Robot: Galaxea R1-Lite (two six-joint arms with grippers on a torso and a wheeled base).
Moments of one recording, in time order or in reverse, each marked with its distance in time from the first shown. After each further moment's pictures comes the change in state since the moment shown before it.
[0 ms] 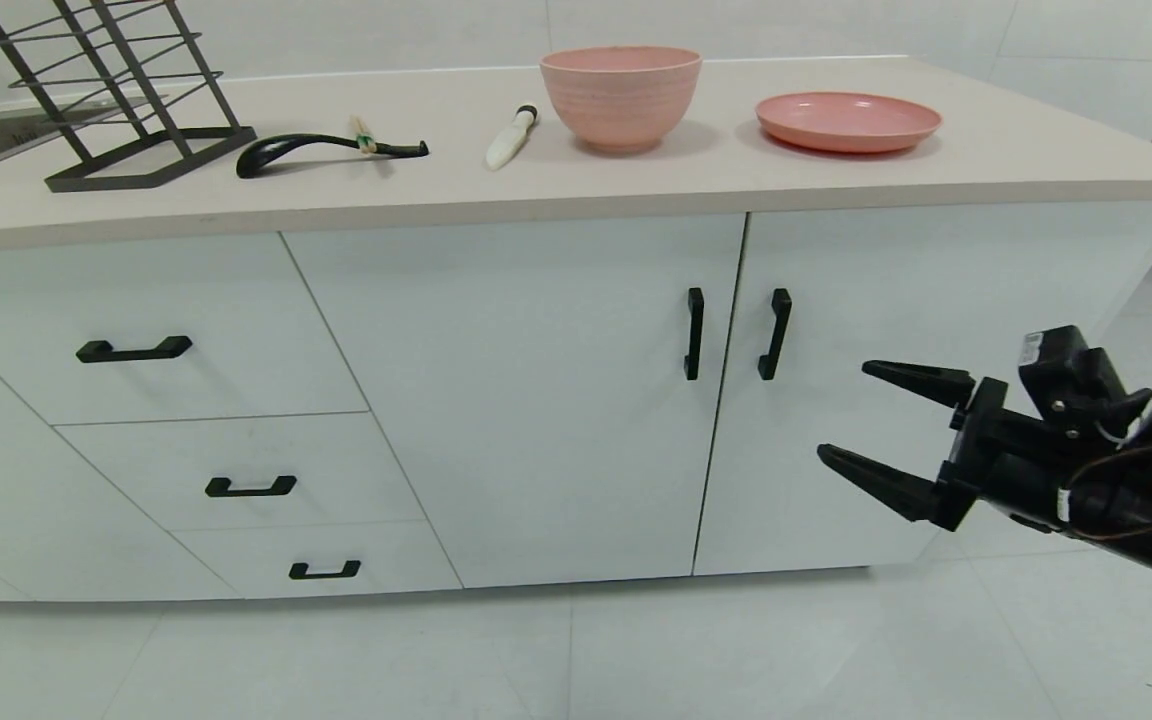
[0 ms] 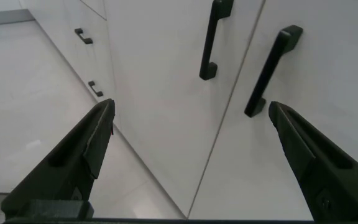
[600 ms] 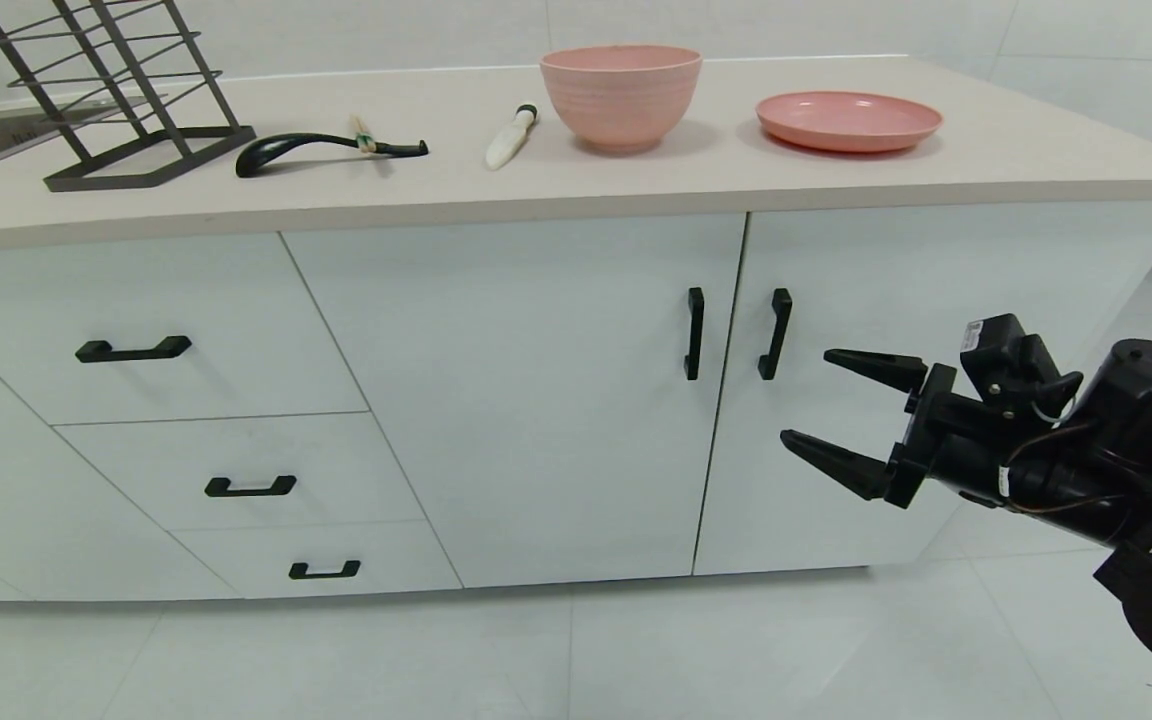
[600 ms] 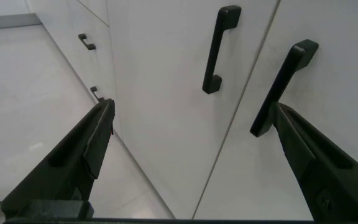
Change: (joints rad) left arm -0.024 0.250 -0.209 -0.297 -0.361 0.094; right arm 0.037 0.077 -0.096 -0.005 0.001 0.003
